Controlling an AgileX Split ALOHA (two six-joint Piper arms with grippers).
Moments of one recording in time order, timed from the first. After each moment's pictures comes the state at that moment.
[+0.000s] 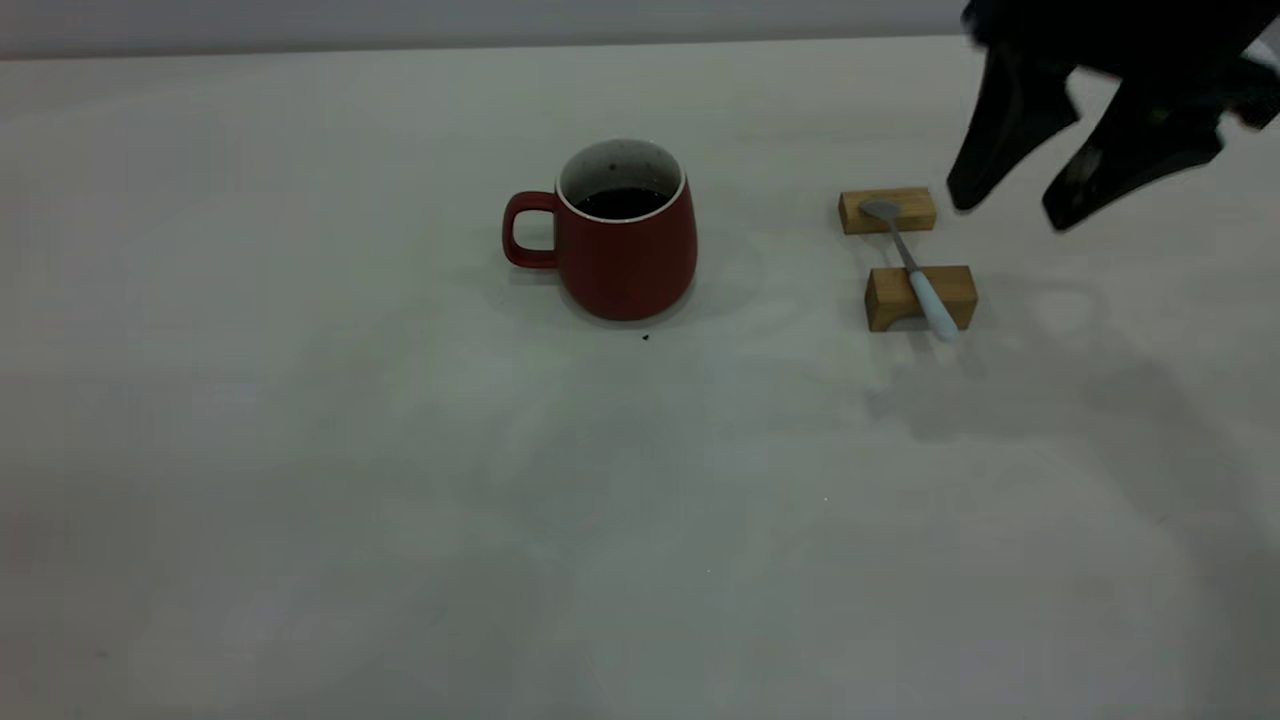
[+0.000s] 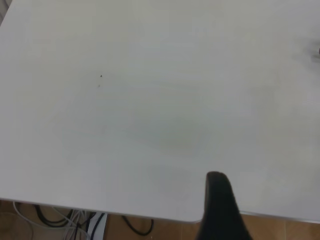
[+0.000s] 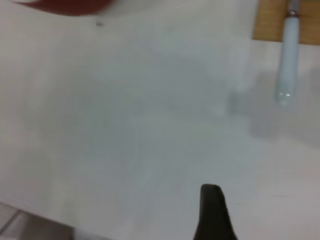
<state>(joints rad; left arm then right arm) 0.10 -0.02 -0.49 0.01 1.13 -0.06 0.19 1.96 -1.08 0.53 0.63 -0.32</state>
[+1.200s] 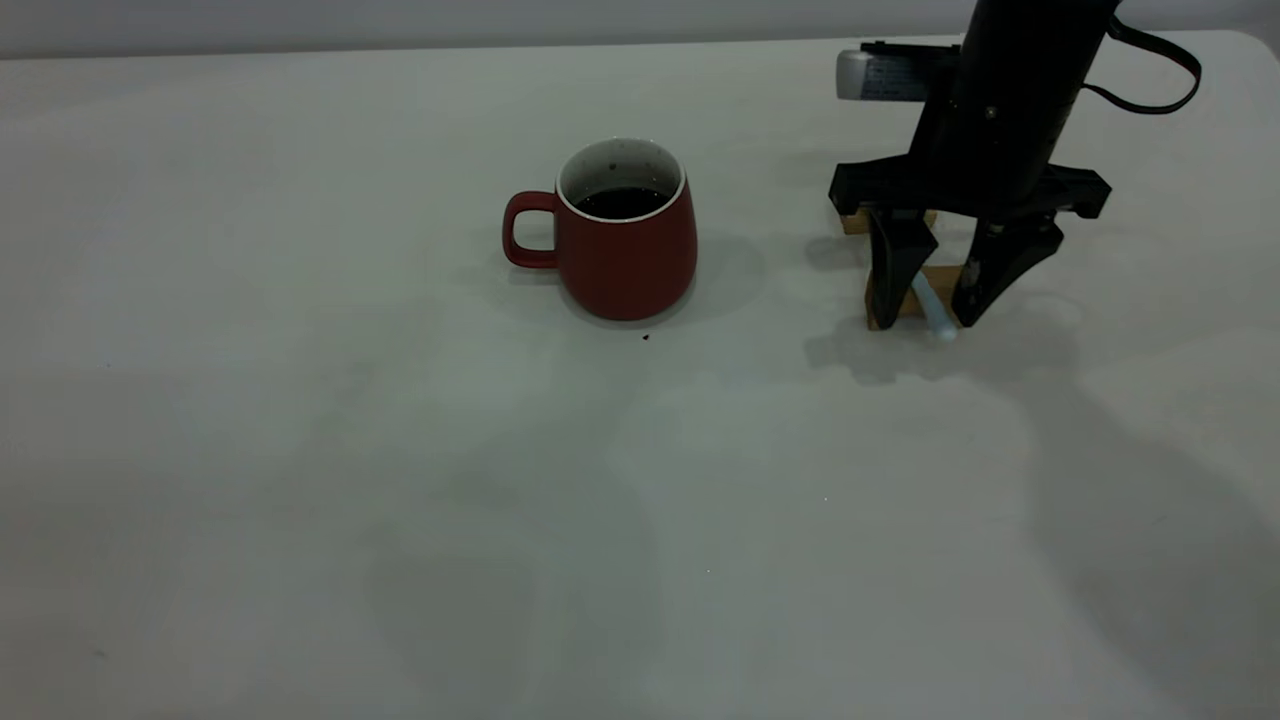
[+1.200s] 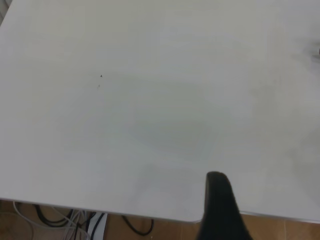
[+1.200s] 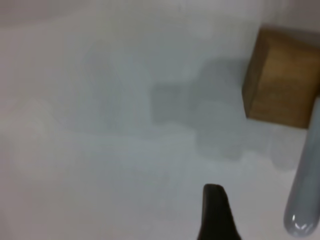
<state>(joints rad) 0.10 -0.02 -0.49 0.01 1.13 -0.06 0.28 2.38 -1.48 0.27 0.75 -0.08</state>
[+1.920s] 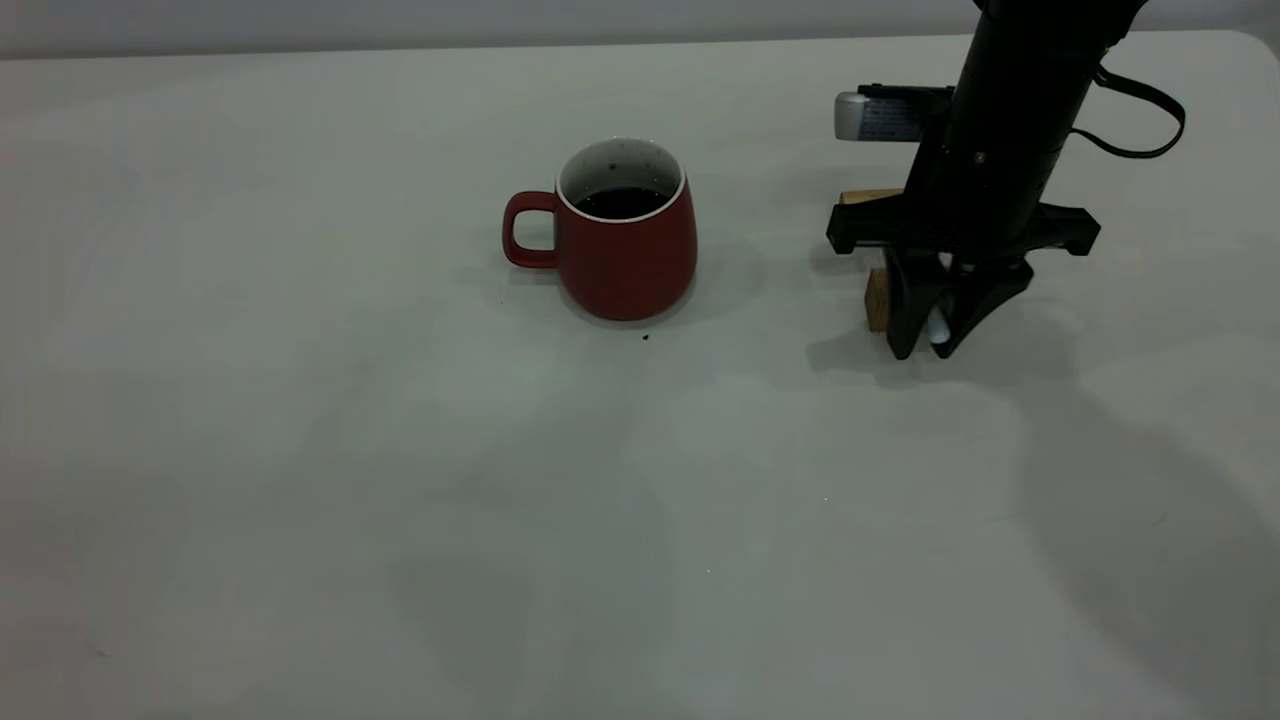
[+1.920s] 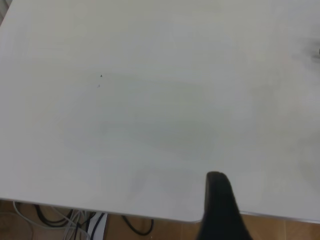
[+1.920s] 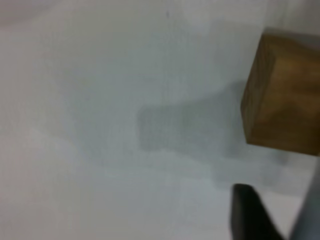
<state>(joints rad) 0.10 -0.02 -0.49 0.01 1.13 -0.06 0.28 2.44 -1.48 0.28 0.71 -0.09</state>
